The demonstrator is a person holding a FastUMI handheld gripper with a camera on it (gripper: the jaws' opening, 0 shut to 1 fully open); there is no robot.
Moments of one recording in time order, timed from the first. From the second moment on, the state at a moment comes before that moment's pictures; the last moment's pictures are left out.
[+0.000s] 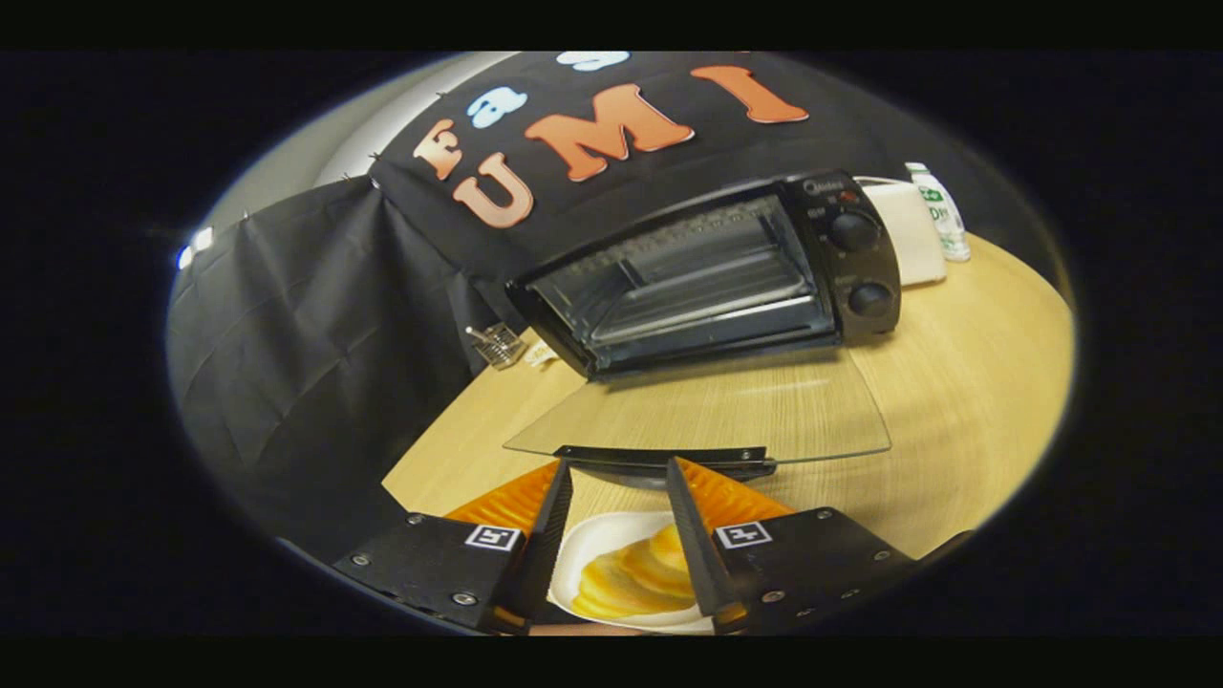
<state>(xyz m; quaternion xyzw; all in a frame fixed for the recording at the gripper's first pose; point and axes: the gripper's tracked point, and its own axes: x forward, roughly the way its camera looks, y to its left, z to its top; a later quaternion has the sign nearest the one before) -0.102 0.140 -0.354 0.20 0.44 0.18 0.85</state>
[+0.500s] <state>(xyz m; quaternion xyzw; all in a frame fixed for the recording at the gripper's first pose) -0.107 0.125 -0.358 0.15 0.44 0.16 0.87</state>
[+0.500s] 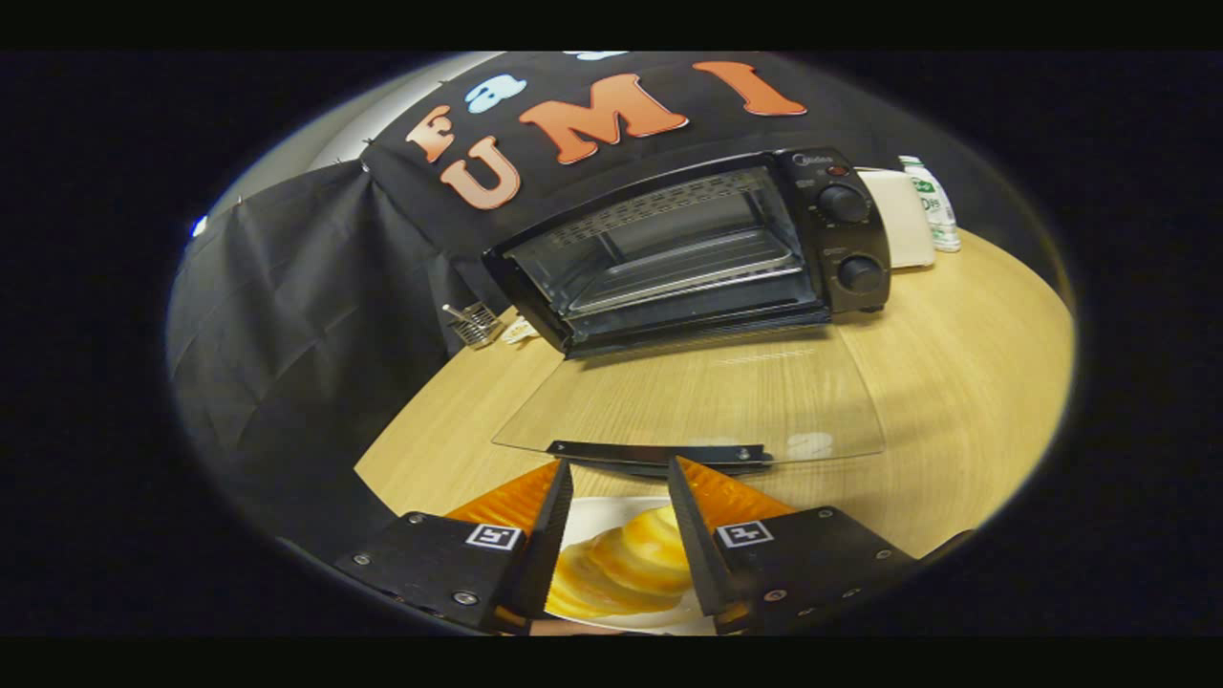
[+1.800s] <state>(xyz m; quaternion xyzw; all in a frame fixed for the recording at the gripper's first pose) -0.209 0.126 -0.369 -0.01 0.48 0.02 0.88</state>
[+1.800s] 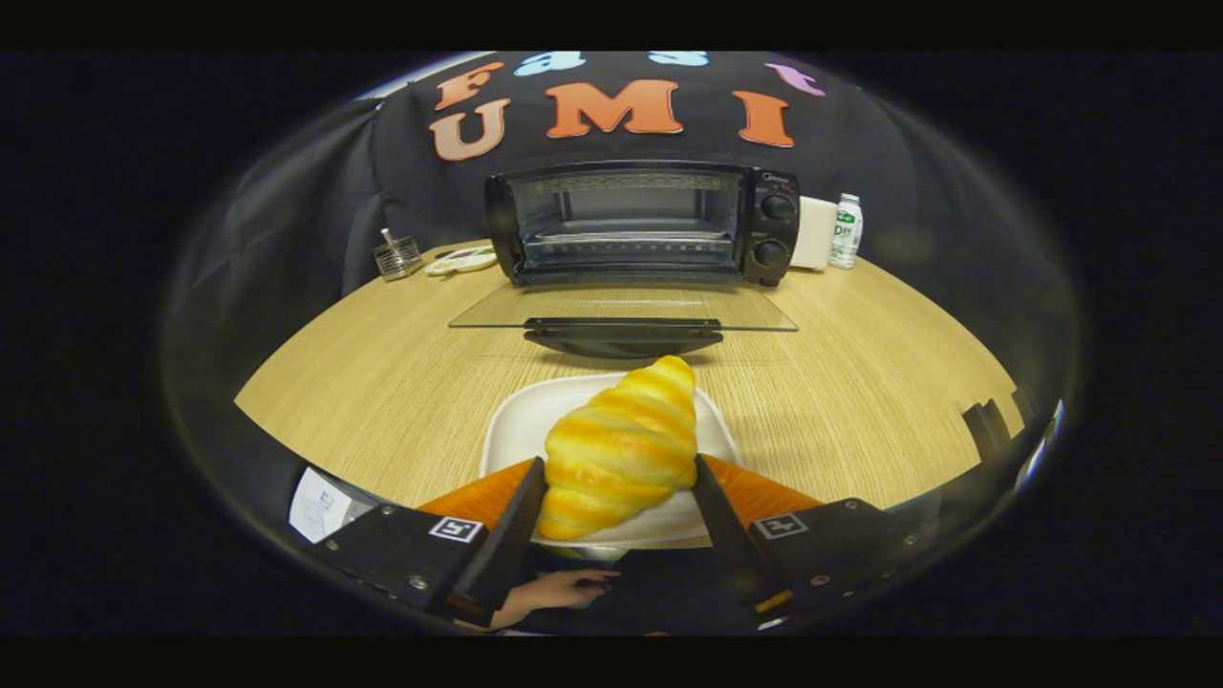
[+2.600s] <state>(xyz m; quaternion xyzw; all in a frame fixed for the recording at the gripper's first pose) -0.137 0.156 -0.302 0.23 0.37 0.09 0.90</state>
